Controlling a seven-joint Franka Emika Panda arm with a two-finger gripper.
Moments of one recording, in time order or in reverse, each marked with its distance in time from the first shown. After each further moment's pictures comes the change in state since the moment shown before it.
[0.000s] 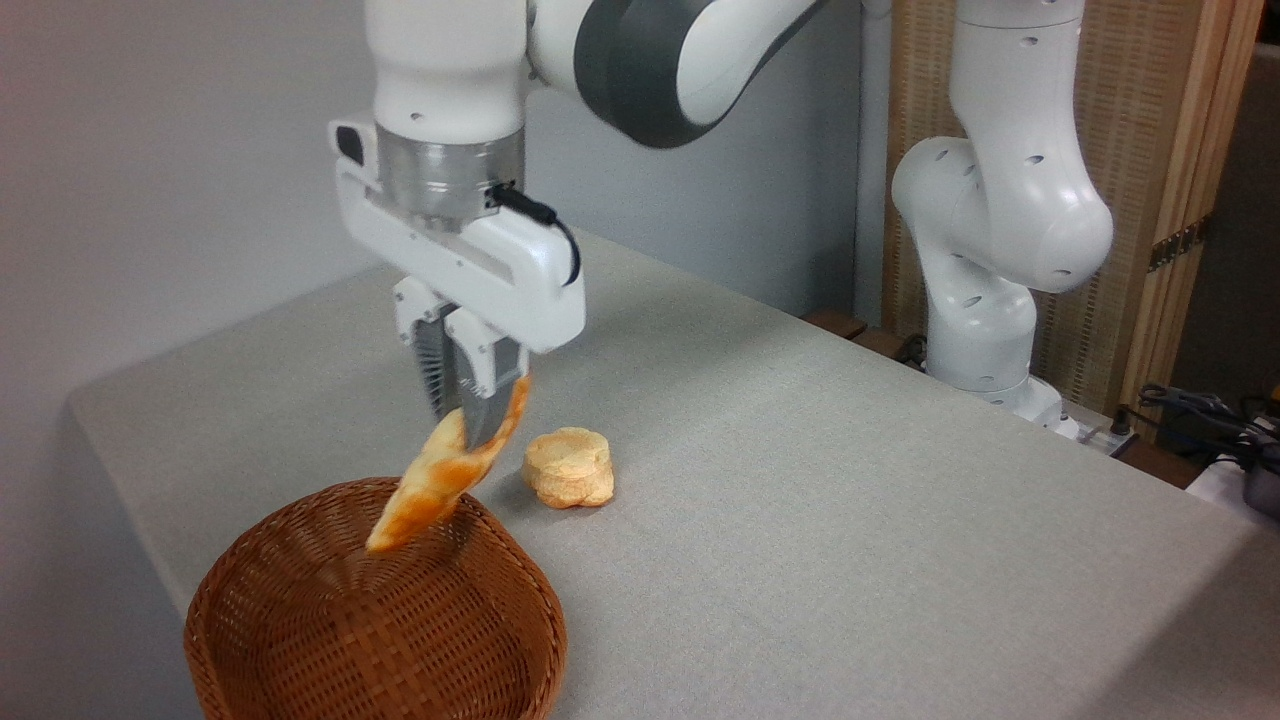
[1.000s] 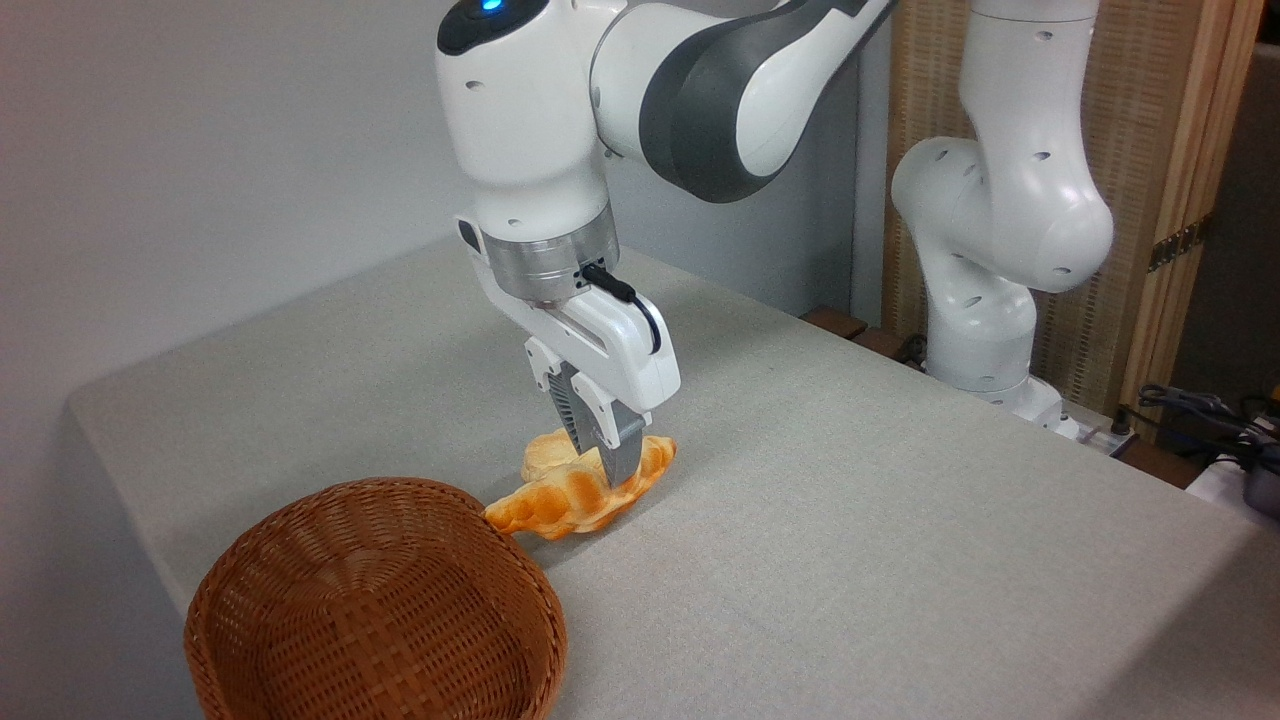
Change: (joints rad) arm 0.005 -0.077 0.004 -0.225 0.126 -0.054 0.159
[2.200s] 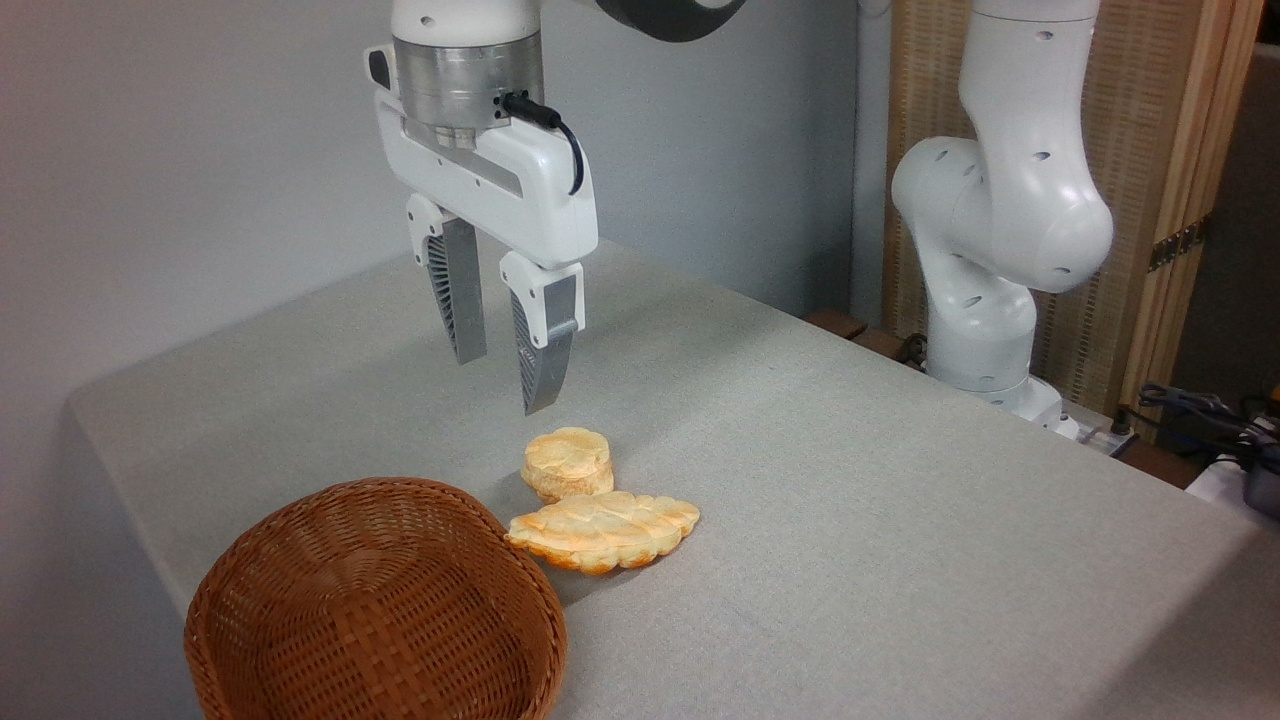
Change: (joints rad) arm -0.003 -0.002 -0.051 0.233 0.000 -0.046 -0.114
